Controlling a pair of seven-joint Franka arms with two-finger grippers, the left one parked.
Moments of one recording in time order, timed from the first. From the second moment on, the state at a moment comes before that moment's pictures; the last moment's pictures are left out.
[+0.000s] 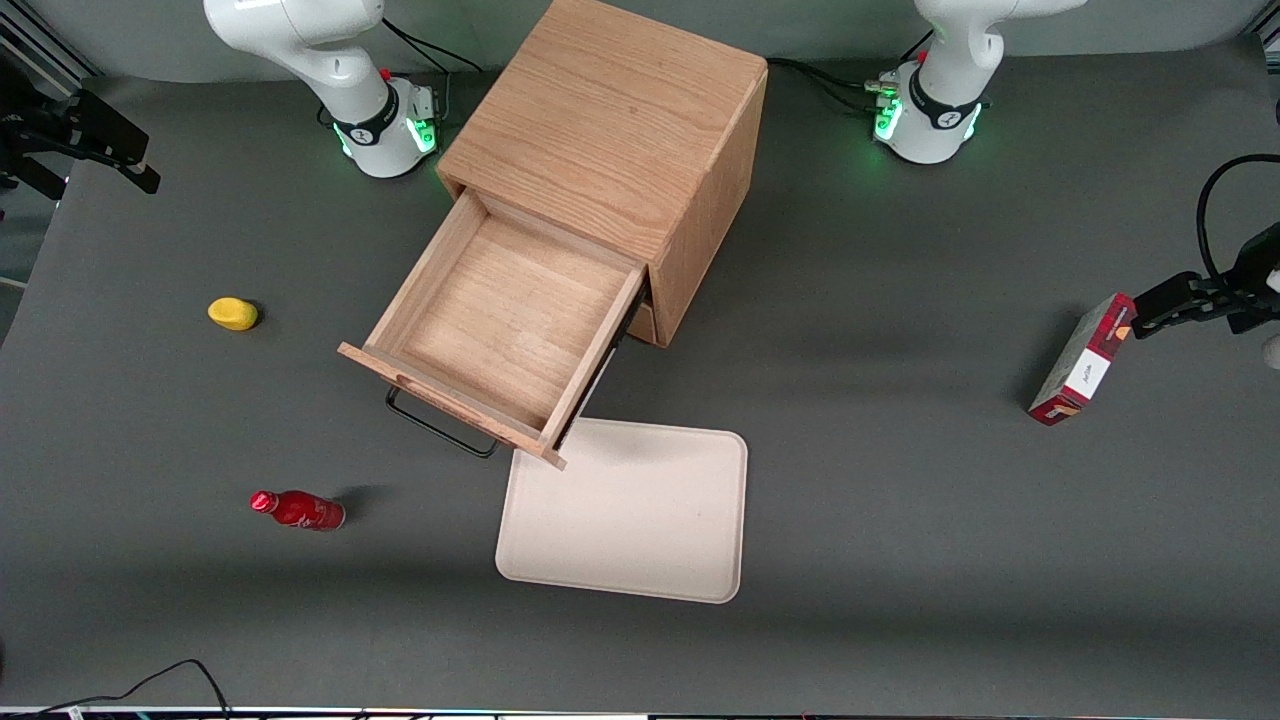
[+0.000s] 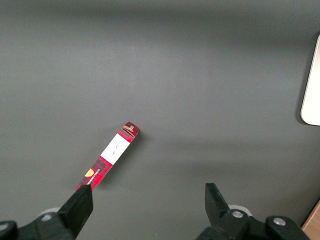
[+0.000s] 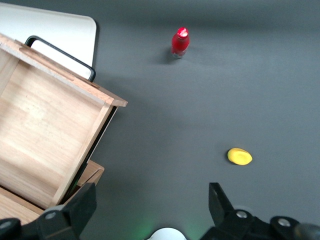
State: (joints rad) arm 0.17 -0.19 -0.10 -1.57 -0.01 1.41 0.00
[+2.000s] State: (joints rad) arm 0.22 0.76 0.04 -0.86 0.14 1.40 -0.68
